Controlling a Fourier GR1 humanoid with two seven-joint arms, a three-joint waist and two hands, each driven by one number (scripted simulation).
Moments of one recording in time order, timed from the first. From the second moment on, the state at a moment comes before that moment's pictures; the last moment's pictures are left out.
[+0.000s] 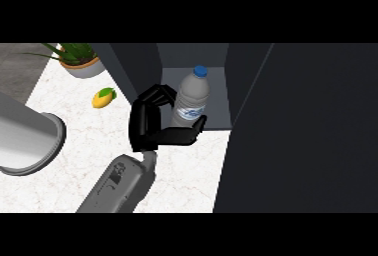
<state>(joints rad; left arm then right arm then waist) -0.43 0.00 -0.36 -1.33 0.34 0.57 -0.28 0.15 -0.35 0.76 -2.48 0.11 -0.43 0.24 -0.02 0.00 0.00</state>
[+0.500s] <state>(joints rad) -0.68 0.01 -0.27 -1.10 0.29 0.61 -0.21 0.18 -0.37 0.75 -2.48 0.10 -0.44 0.21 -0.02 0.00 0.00</state>
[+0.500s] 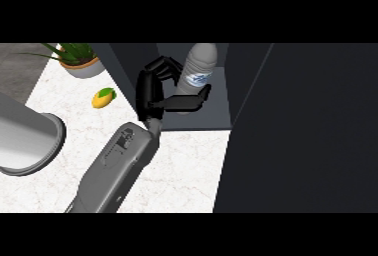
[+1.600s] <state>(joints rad) -1.02 0.00 -0.12 -0.40 0.22 0.70 -0.36 0.18 -0.38 0.75 -2.48 0.08 -0.44 0.16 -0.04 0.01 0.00</state>
